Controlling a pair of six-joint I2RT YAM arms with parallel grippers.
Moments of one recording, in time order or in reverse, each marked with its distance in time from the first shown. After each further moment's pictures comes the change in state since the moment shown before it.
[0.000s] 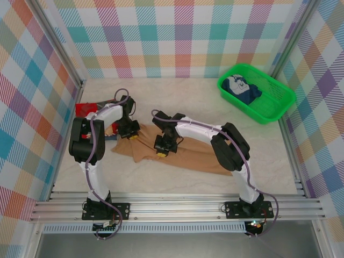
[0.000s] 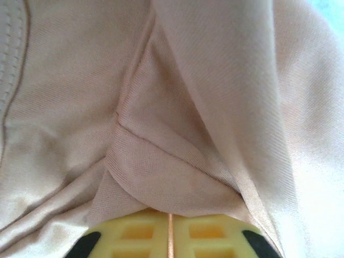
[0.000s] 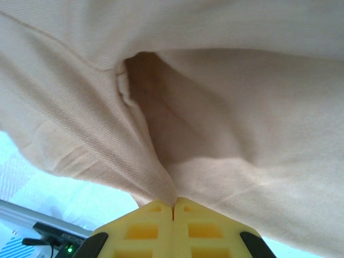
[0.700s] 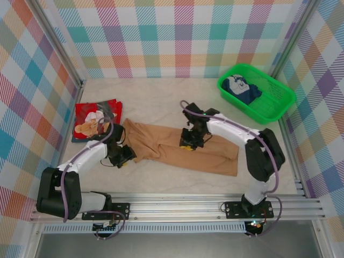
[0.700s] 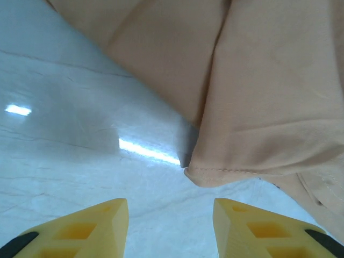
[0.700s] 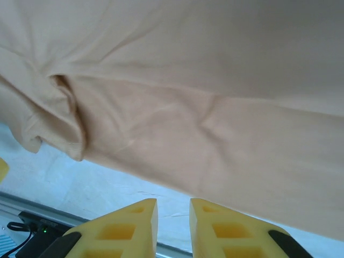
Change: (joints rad) left arm -0.047 -0.680 -0.690 0.169 0.097 -0.246; right arm -0.244 -0.398 -0.363 -0.014 0.059 -0.206
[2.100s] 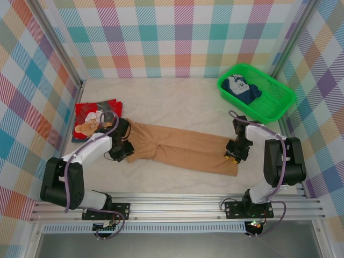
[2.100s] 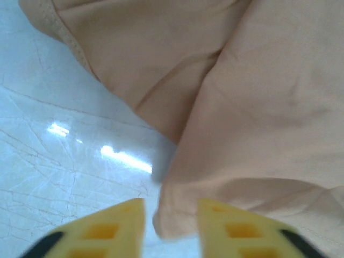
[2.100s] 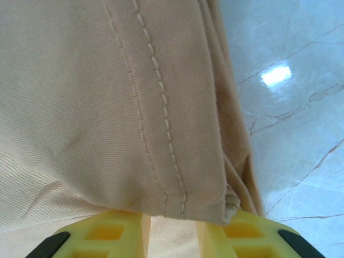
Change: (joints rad) left arm -0.053 0.108 0.156 -0.100 -0.217 -0.045; right arm -0.520 -0.131 -0.406 -0.025 0.203 -0.182
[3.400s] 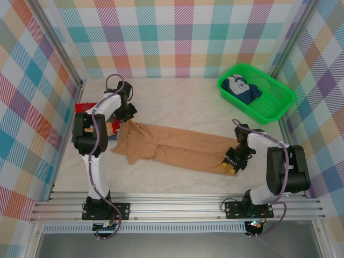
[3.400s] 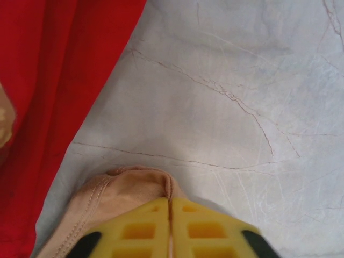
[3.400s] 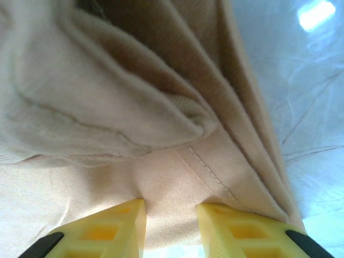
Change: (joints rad) left arm 0.146 0.720 0.834 -0.043 -0.051 0.134; right arm -0.005 -0.087 -0.142 0.006 -0.150 0.110
